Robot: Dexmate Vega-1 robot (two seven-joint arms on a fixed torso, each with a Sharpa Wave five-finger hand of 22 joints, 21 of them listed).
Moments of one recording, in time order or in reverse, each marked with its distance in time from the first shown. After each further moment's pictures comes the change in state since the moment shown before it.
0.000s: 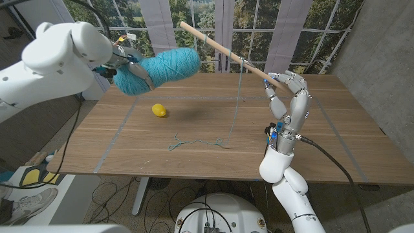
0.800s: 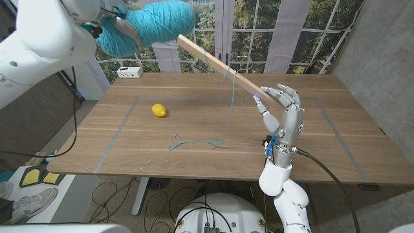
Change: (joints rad) left arm -0.157 -0.105 -0.014 -0.054 0.516 0.092 -0.323; left_hand 0.002 -0.002 0.000 0.000 0.000 -0.003 -0.003 0.000 -0.003 0.000 0.000 0.002 0.003 0.000 0.000 0.005 -0.002 0.000 0.000 0.000 0.005; right arm -0.048 0.314 0.281 0.068 -0.344 0.311 -0.001; right_hand -0.024 -0.024 0.005 -0.006 -0.001 -0.011 -0.004 0.000 -0.001 0.000 -0.001 0.008 0.000 0.000 0.000 0.000 0.000 0.005 -0.005 -0.008 0.000
